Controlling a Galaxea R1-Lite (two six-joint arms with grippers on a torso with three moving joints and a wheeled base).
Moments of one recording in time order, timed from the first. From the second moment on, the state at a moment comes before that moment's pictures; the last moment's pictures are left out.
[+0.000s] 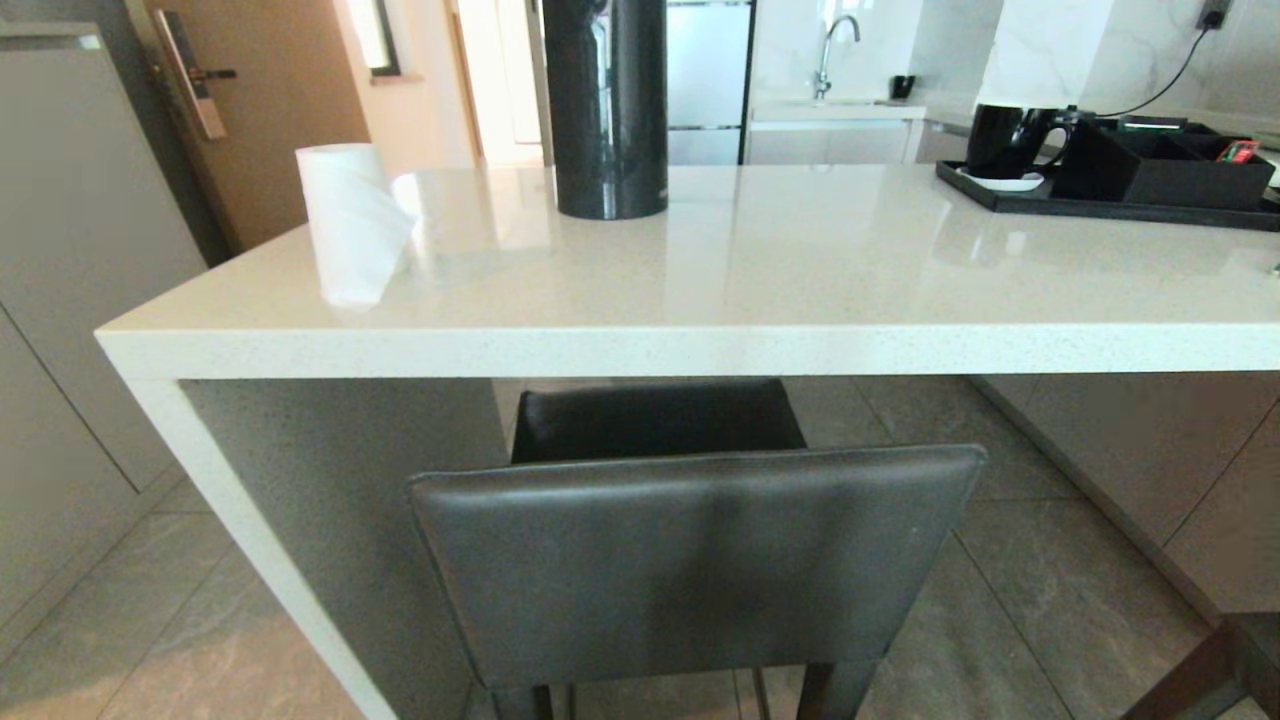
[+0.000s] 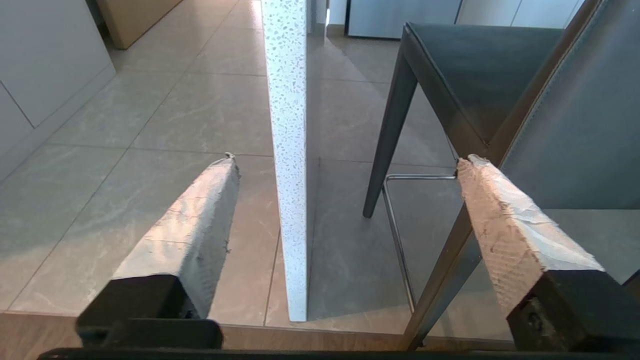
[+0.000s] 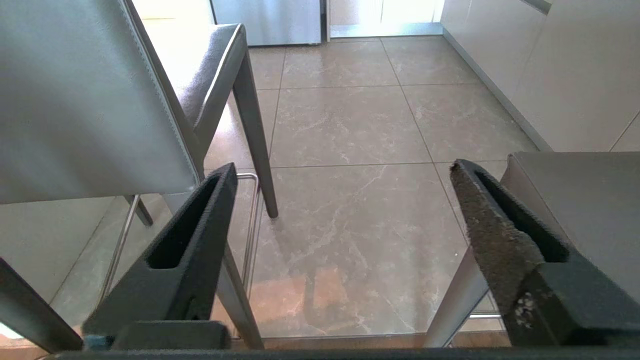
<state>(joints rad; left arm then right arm) 0.00 0.00 -0.02 0.02 0.01 -0.04 0.00 0.00 0.00 0.00 0.01 -0.01</state>
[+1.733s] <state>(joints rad) -0.16 0.78 -0.18 -0.49 -0.57 -0.07 0.34 0.81 -0.15 -0.65 0.44 0.09</state>
